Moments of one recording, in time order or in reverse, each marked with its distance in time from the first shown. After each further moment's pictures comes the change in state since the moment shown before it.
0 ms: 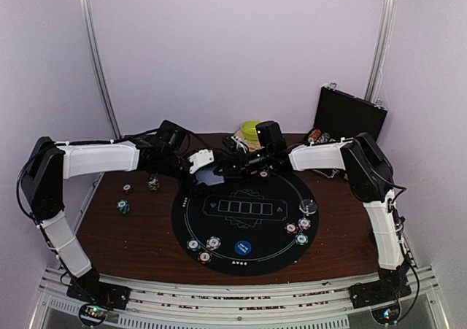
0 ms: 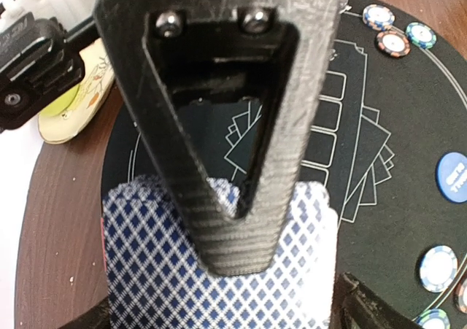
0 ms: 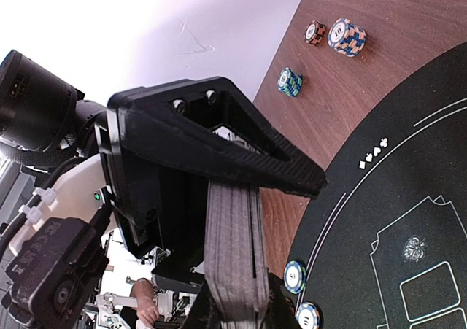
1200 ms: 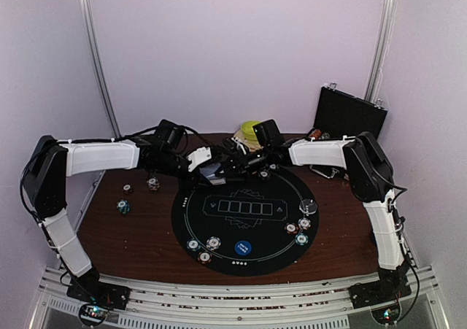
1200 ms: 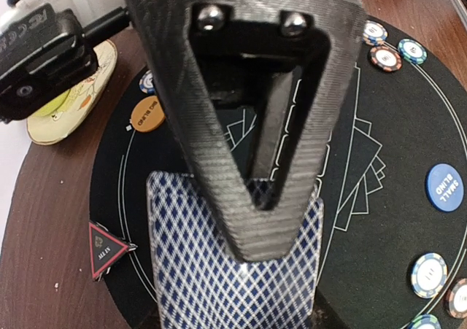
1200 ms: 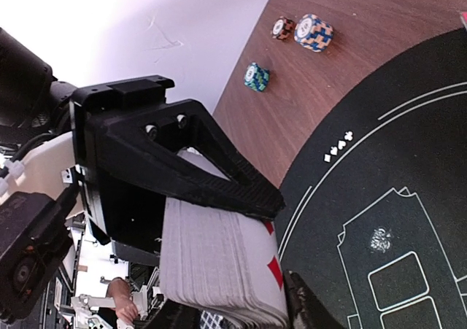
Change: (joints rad) left arm 0.034 0.027 0.012 0.004 0.094 -0.014; right arm 0.001 0.000 0.078 -0.280 0.070 -0.214
